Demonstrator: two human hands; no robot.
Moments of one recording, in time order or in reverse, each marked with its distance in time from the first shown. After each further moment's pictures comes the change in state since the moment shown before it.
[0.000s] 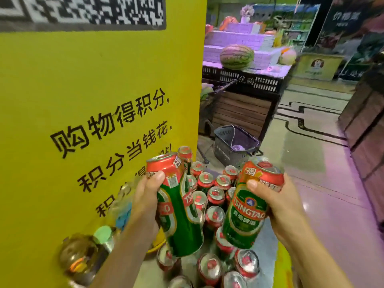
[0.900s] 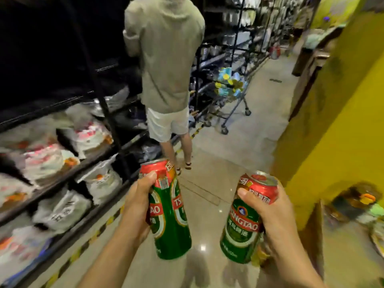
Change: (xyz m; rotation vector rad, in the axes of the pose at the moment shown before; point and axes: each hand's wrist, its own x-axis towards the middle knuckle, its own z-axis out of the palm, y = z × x) left_hand -0.604 -0.050 -0.120 -0.271 1.421 0.481; right_hand -0.409 -0.001 0.156 -0.041 -1.406 0.305
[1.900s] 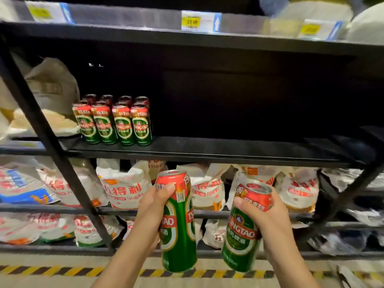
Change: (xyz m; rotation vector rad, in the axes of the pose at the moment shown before) left_hand -0.038 0.222 -0.519 -0.034 0.882 0.434; right_hand -0.075 0.033 0.666 -0.110 -1.054 0.021
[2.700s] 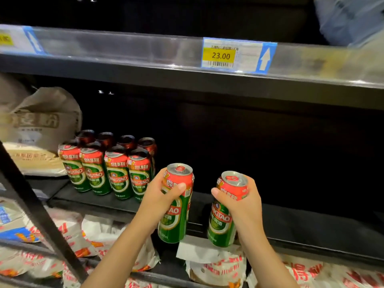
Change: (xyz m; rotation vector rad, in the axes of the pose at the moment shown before) left_hand 0.264 0.051 -0.006 0.302 0.034 0.287; right_hand 0.273 -0.023 0.126 -0.078 -0.127 -0.312
